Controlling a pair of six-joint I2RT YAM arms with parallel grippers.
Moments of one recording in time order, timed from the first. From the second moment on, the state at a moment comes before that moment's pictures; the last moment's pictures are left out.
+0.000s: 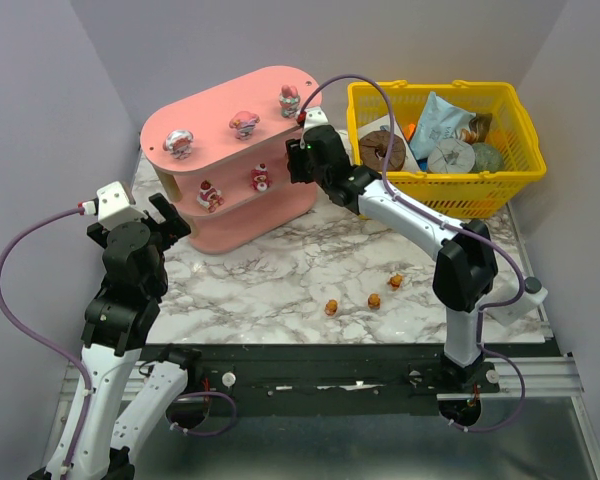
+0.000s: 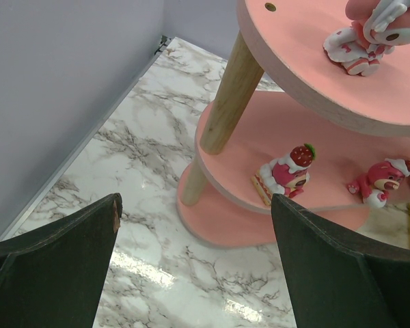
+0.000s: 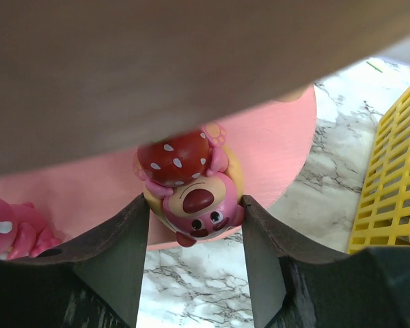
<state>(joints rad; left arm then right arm) -0.26 0.61 0.98 -0.57 -0.57 -0.36 0.73 1.95 1.74 -0.19 0.30 0.16</state>
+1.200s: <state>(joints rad) -0.26 0.61 0.98 -0.57 -0.57 -0.36 0.73 1.95 1.73 -0.19 0.30 0.19</state>
